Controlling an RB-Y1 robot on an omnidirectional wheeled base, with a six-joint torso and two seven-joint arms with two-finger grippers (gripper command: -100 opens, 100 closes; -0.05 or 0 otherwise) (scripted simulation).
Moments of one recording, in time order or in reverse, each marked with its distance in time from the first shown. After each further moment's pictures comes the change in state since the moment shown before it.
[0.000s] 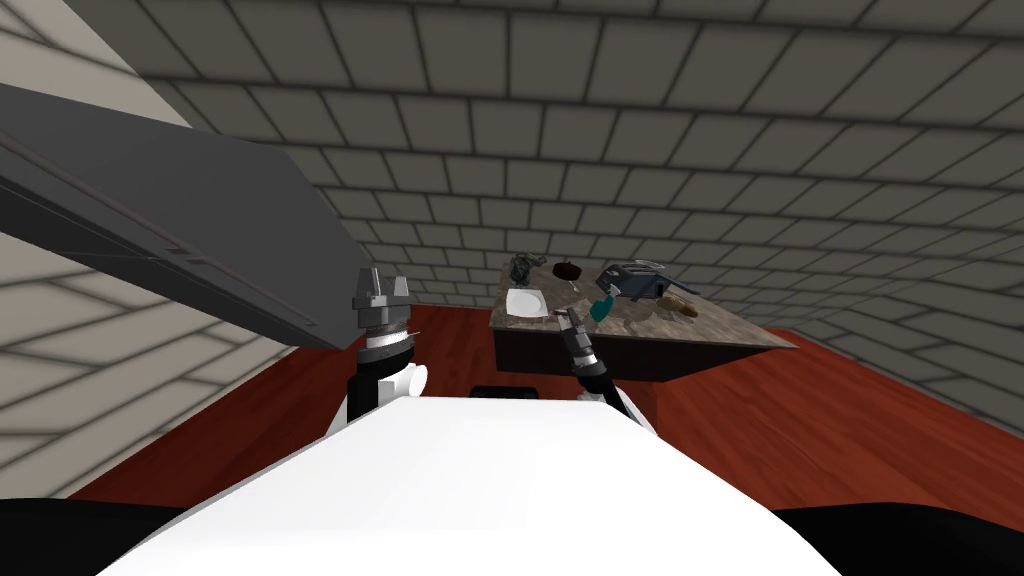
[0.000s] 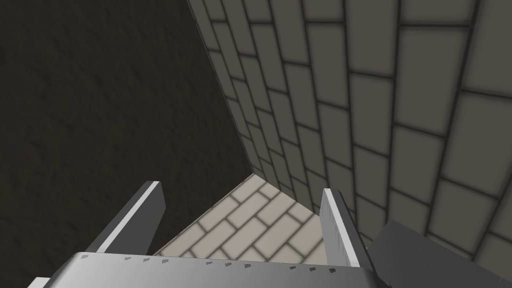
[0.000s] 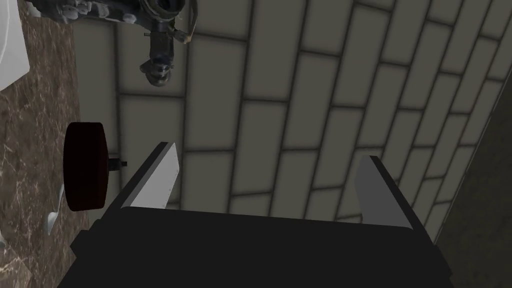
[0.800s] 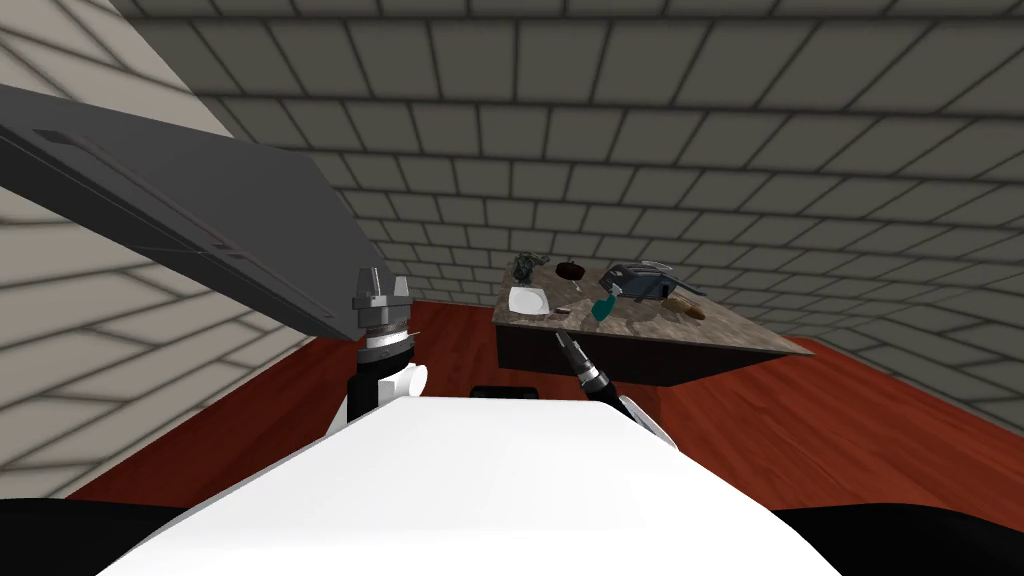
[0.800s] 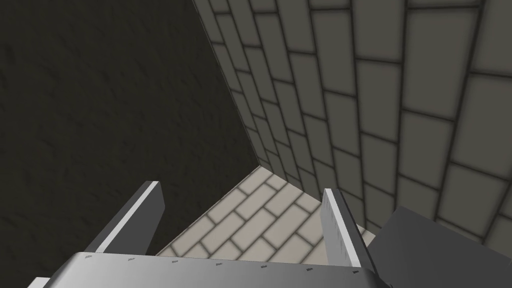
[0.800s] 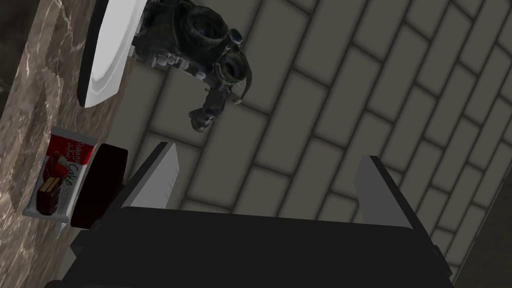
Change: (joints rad) left arm 0.000 0.000 0.000 0.000 0.000 0.000 0.000; right arm -0.008 -0.214 0.085 0.189 0.049 -0.089 0.112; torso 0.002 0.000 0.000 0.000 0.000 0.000
